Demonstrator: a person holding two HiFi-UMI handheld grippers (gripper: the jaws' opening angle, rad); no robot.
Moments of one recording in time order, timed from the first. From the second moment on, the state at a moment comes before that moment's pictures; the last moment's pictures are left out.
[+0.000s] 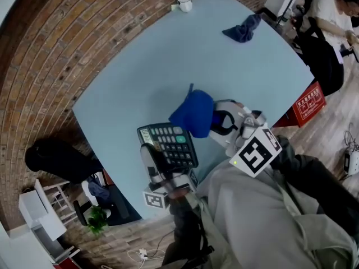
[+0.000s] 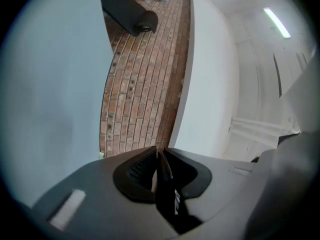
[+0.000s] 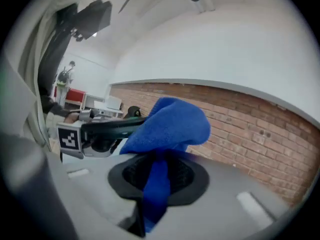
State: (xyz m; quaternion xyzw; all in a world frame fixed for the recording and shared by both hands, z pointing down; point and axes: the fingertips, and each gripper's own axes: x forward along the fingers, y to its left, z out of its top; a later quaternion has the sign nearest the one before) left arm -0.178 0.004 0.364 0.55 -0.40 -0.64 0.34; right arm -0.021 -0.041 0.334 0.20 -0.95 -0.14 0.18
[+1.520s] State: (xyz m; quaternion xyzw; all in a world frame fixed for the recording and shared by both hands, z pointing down) left arm -0.181 -0.005 0.370 0.55 -0.42 -0.63 0.36; right arm -0.044 0.117 0.341 -0.08 -0.95 -0.26 0.14
